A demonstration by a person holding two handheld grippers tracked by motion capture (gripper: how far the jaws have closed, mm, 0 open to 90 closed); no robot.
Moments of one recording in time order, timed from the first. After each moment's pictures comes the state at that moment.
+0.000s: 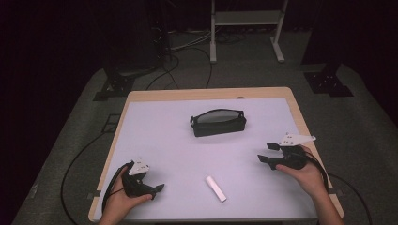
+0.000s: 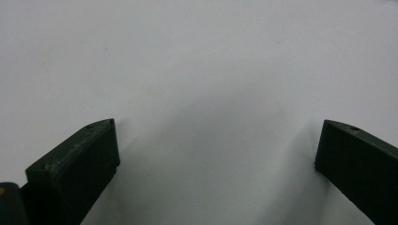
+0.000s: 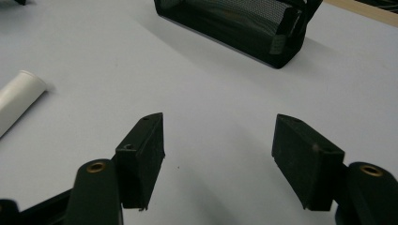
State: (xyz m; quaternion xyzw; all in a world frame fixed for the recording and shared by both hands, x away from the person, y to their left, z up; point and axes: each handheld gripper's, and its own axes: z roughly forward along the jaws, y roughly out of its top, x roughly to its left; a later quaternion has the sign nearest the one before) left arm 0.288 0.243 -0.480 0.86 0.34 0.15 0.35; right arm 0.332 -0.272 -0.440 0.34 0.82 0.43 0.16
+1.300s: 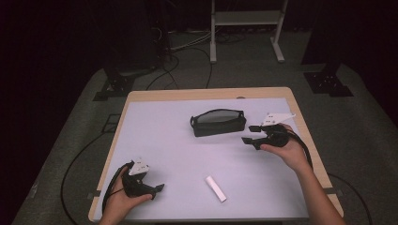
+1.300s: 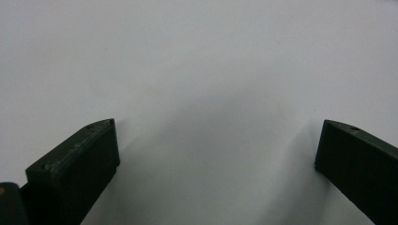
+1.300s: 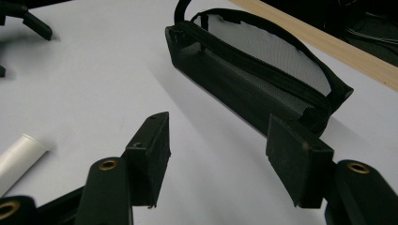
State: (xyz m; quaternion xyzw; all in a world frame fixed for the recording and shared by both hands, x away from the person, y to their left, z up) left arm 0.288 0.243 -0.480 0.86 0.34 0.15 0.35; right arm 0.389 -0.229 -0.409 0.27 0.84 0.46 0.14
